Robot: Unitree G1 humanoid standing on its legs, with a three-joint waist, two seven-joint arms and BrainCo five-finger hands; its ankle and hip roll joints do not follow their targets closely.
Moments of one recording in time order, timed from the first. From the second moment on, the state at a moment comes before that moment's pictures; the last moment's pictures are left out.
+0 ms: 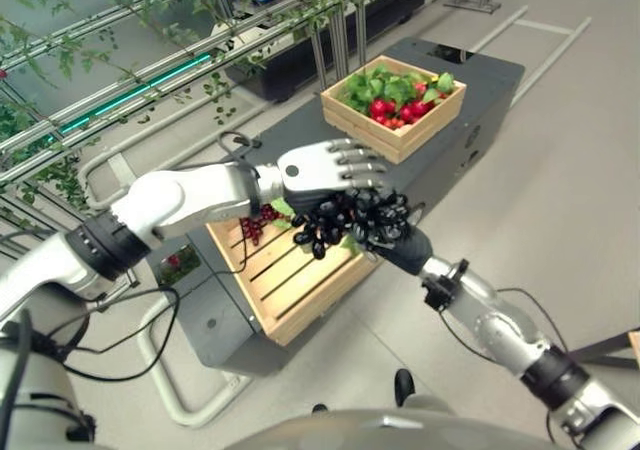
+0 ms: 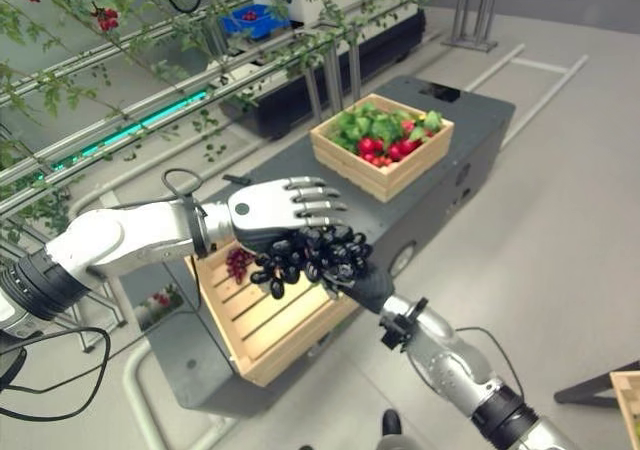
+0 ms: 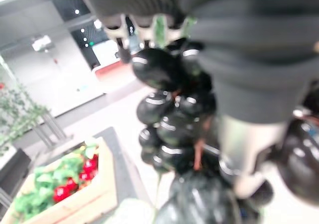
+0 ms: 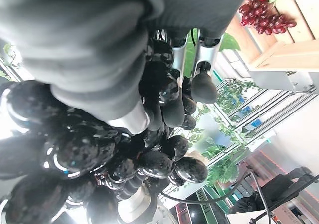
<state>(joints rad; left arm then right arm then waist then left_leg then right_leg) -0.89 0.98 -0.84 -0.05 0.69 -0.49 0.03 -0.15 -0.58 0.55 -0.04 1.09 -0.05 0.37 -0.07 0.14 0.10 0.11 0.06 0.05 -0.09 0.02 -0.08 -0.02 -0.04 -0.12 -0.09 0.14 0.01</state>
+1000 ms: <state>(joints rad) -0.41 0.60 -0.17 0.21 0.08 -0.34 0.17 -0.09 -0.49 0.44 -0.04 1.13 -0.11 0.34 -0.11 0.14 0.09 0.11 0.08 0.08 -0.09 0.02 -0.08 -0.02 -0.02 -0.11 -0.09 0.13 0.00</state>
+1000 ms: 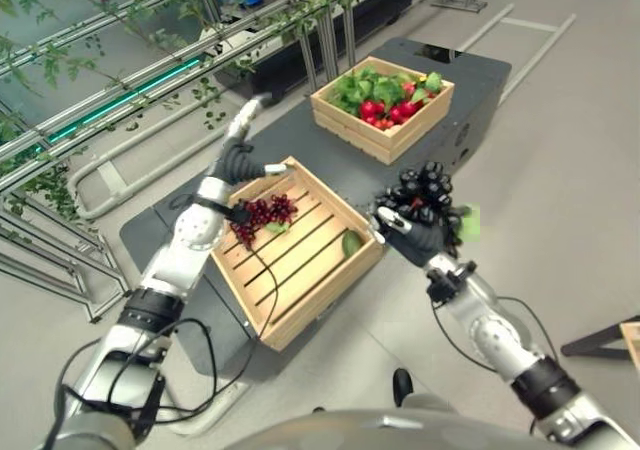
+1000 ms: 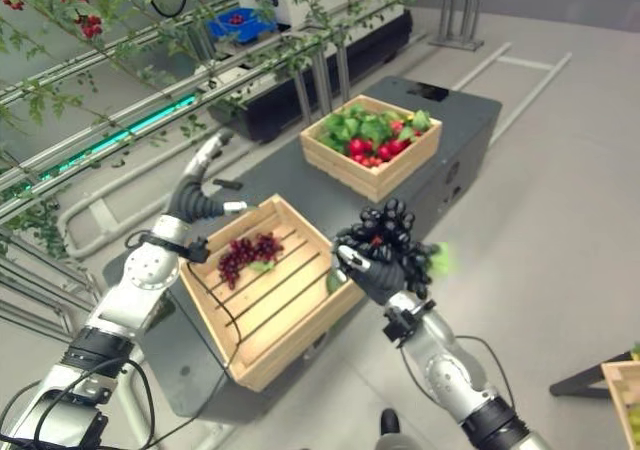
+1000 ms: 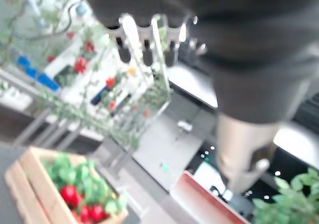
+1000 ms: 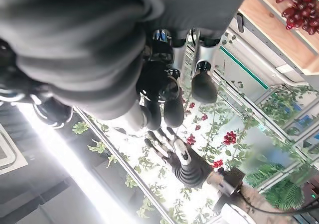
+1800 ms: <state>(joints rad) 0.00 0.38 0.08 0.01 -0.09 -0.37 0.21 -0.05 -0.49 0.16 -0.09 0.81 -0.21 0.23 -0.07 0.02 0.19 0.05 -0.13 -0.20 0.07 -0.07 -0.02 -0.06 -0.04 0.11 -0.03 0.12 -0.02</state>
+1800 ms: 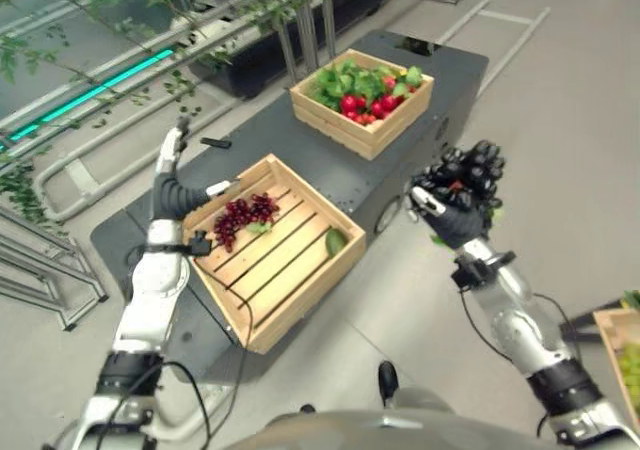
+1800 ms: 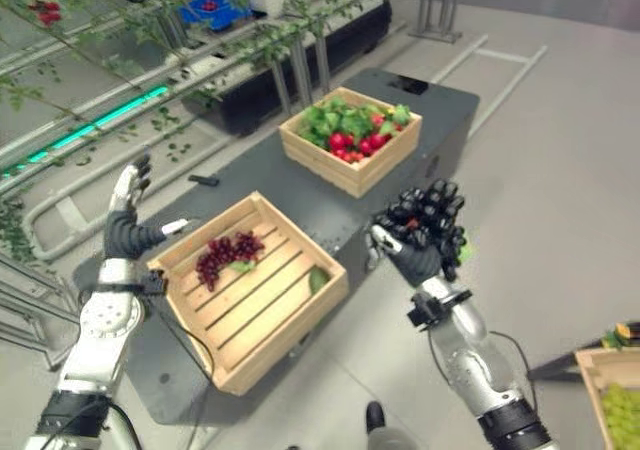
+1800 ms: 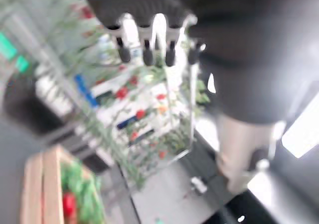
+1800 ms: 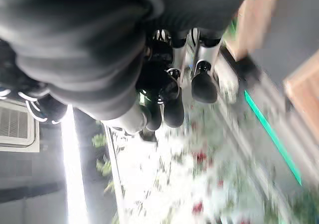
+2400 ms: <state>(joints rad) -0.01 0.40 0.05 -0.06 -0.28 -0.42 0.15 -0.04 -0.41 0.14 -0.02 0.57 -0.26 0.07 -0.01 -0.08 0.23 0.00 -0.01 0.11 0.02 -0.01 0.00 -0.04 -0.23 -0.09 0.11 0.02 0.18</state>
